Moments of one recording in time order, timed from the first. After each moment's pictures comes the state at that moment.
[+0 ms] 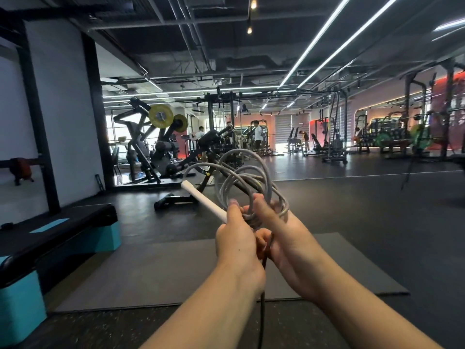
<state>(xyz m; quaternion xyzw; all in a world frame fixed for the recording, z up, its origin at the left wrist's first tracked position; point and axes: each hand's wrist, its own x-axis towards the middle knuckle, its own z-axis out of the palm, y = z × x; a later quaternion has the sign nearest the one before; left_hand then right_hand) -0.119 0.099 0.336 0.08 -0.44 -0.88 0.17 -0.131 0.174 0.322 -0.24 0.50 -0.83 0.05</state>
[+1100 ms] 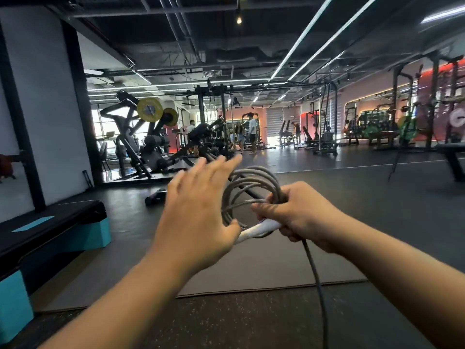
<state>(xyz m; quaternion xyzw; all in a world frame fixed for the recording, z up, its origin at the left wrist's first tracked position) -0.088 0.038 0.355 -0.10 -0.91 -0.12 0.40 -0.153 0.221 0.349 -0.20 0.81 -0.55 -0.05</state>
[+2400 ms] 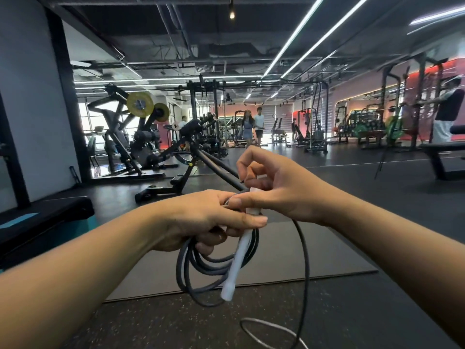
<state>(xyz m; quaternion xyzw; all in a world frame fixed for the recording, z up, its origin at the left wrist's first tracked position) -0.102 0.044 0.382 -0.19 -0.84 -0.49 -0.17 -0.147 0.235 0.382 -0.48 0.75 -0.45 -0.08</state>
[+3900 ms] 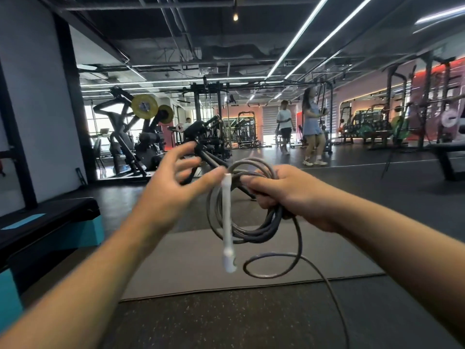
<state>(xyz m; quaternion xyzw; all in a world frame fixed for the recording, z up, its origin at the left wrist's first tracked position) -0.096 0.012 0.376 -0.11 -0.81 -0.52 0.26 -0.146 0.221 0.377 -0.32 0.79 -0.52 0.00</state>
